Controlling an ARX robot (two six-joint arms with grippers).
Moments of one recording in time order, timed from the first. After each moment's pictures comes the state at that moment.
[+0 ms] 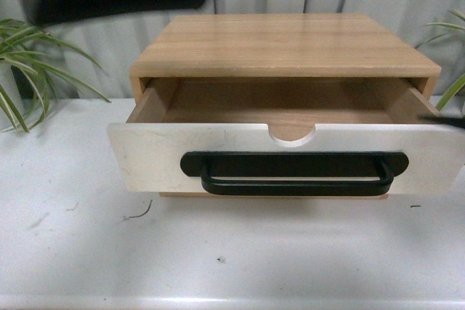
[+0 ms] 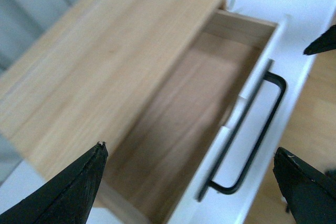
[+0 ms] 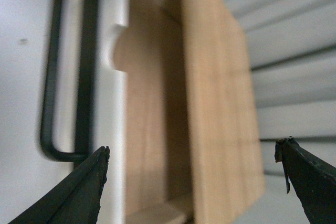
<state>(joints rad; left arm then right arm) -0.28 1.32 1.08 -0.29 0.45 0.59 0.07 1.33 0.78 0.06 -0.68 -1.47</state>
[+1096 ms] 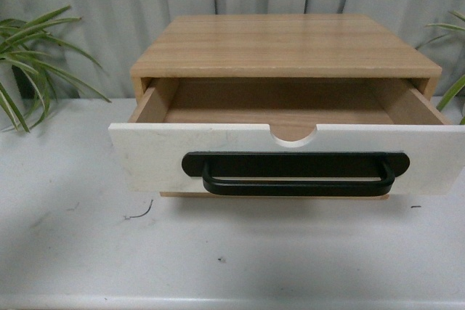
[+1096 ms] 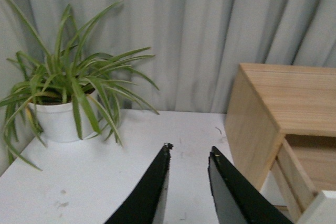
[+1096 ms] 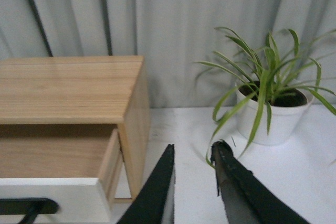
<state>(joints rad) 0.34 0.66 0.32 0.34 0.33 -0.01 -0.24 0.74 0.26 0.46 -0.25 -0.01</state>
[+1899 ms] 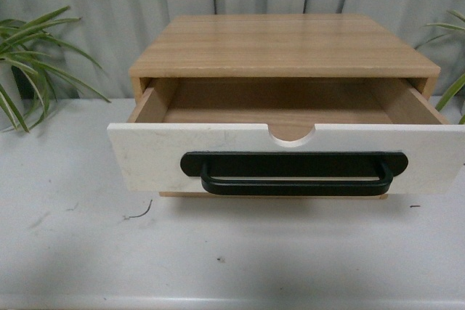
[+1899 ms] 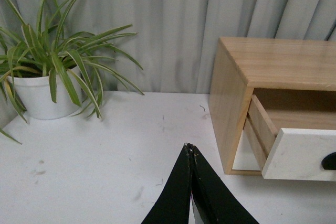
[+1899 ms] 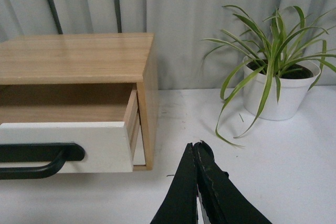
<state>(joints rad) 0.00 0.29 0.05 0.24 0.00 -0.01 0.00 0.34 0.04 0.30 0.00 -0.01</state>
